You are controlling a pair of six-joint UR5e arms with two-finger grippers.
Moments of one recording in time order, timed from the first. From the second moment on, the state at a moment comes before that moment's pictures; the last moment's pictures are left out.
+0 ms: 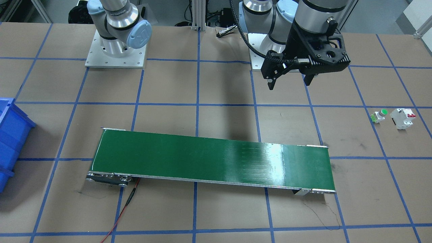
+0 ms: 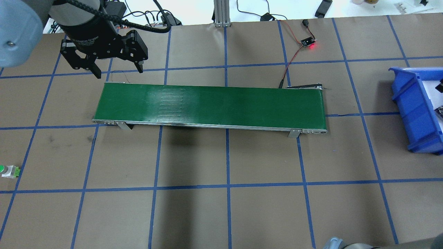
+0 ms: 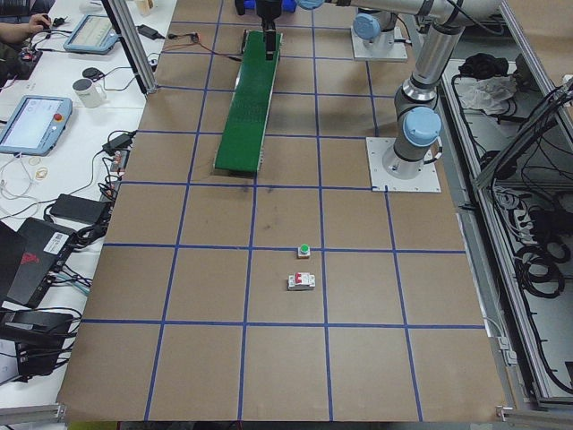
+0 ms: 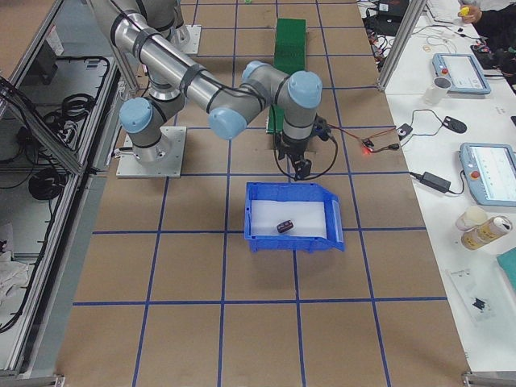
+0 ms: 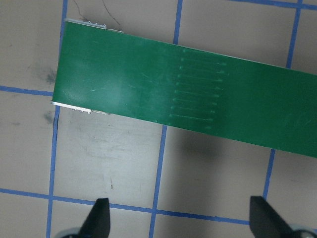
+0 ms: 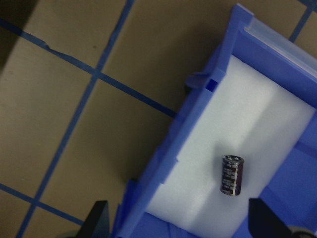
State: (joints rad) left arm -1.63 -1.59 -1.47 -1.60 1.62 -0.19; right arm 0.94 -1.40 1.62 -1.81 -1.62 -1.14
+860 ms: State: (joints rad) left arm -1.63 -1.59 -1.47 -1.60 1.62 -0.19; right arm 1.52 -1.57 1.59 -1.63 -1.60 -0.26
